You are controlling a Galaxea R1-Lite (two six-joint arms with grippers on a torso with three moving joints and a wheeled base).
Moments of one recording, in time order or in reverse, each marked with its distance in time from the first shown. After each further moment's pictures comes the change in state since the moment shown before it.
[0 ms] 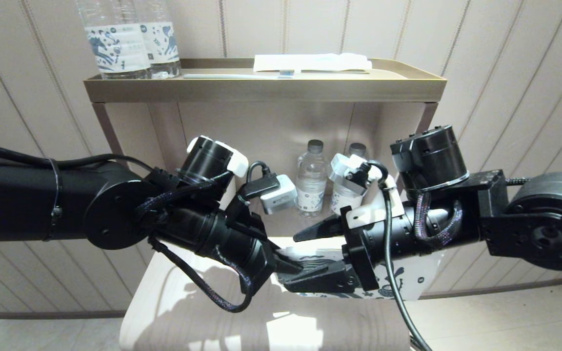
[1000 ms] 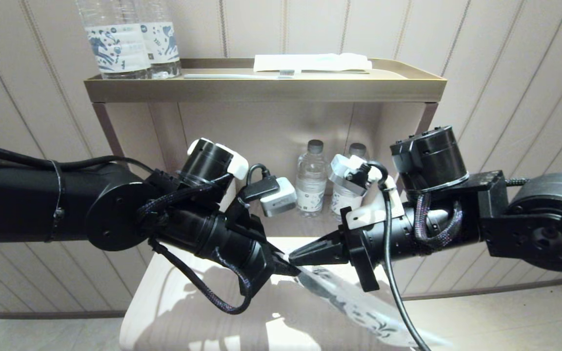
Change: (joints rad) left arm 0.000 0.001 0.009 0.001 0.002 0.006; right arm 0.000 0.001 0.004 -0.001 0.002 0.002
